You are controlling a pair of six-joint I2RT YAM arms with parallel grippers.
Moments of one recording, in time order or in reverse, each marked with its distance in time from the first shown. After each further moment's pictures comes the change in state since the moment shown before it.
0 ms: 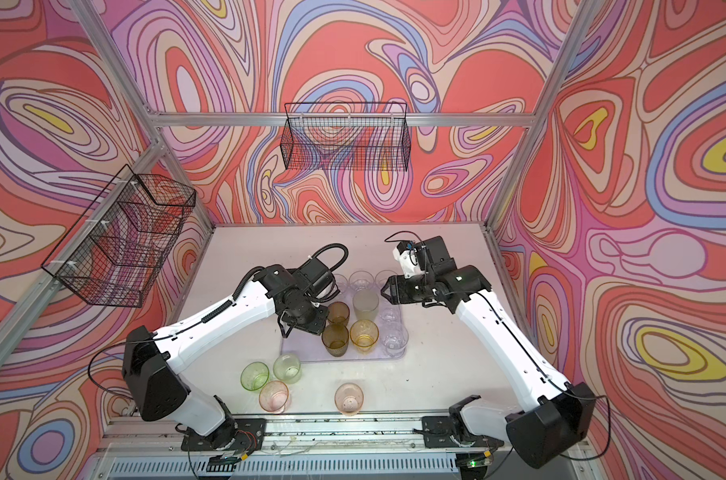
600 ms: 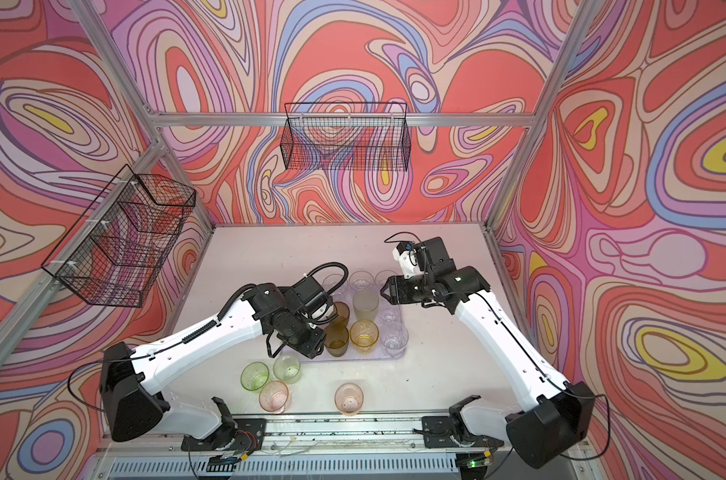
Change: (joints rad) left arm -0.100 -0.130 -0.156 0.026 0.087 0.095; right arm 0.000 0.000 -0.016 0.021 0.000 0.001
